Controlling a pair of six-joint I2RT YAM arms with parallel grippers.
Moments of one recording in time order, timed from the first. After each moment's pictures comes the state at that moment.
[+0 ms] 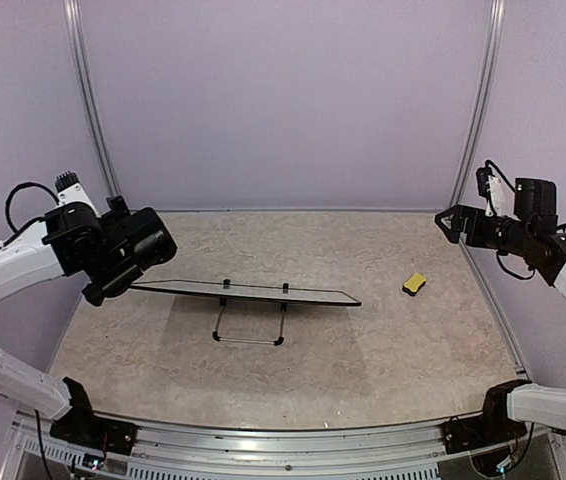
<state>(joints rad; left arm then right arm) -0.91 1.22 1.23 -1.33 -1.56 -1.45 0.10 0.95 0.95 -0.41 -0.25 0.20</state>
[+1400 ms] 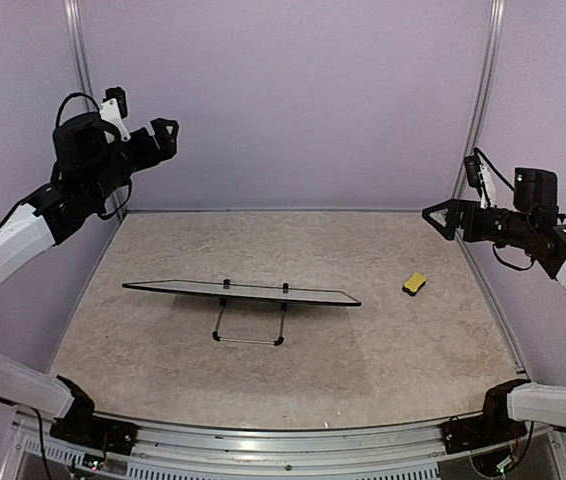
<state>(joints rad) -0.49 1.26 1.28 0.03 -0.32 -0.28 0.14 0.96 1.00 -0.42 -0.45 0.16</state>
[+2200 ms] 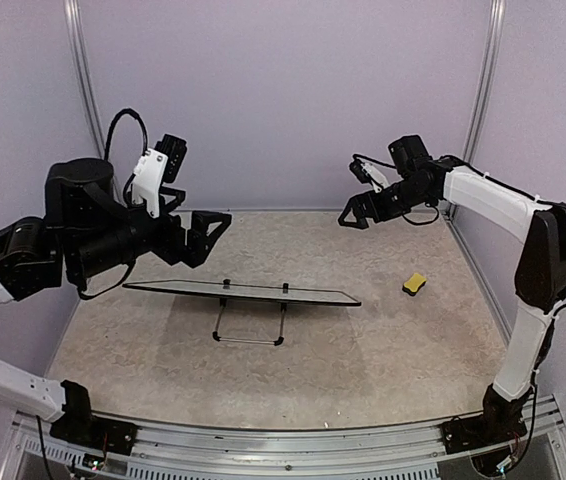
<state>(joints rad) -1.11 1.07 1.26 -0.40 -0.48 -0.08 0.39 1.84 1.70 -0.66 -0.40 -0.08</state>
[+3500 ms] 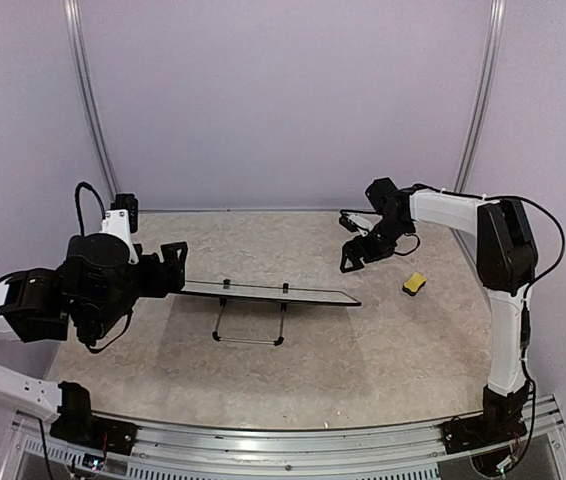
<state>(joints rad) -1.21 0.92 0.90 -0.41 -0.97 -0.53 0.39 2.15 1.75 -0.78 -0.31 -0.16</state>
